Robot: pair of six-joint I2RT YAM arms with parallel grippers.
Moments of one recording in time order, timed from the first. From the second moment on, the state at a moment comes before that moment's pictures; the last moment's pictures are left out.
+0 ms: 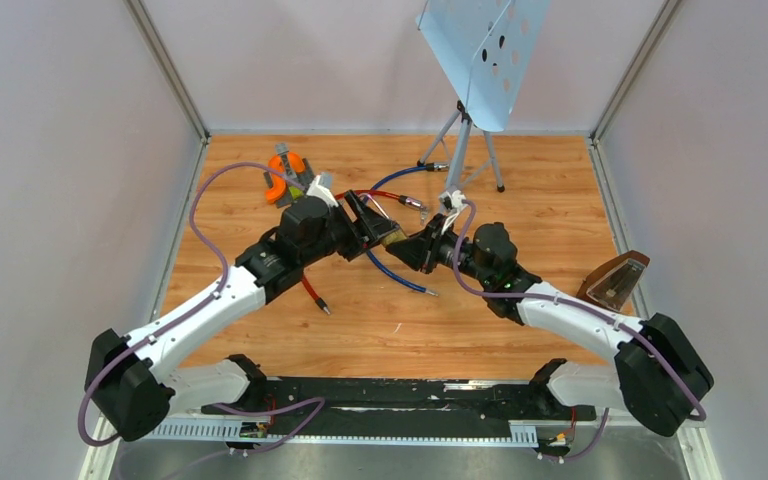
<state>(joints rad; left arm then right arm) -0.70 1.15 0.90 -0.13 0.07 -1.14 0.70 1.24 0.61 0.60 -0.35 0.53</state>
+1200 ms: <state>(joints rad) -0.59 1.23 1.03 -0.31 0.20 -1.09 0.73 1.14 0.61 0.23 -0.16 0.30</state>
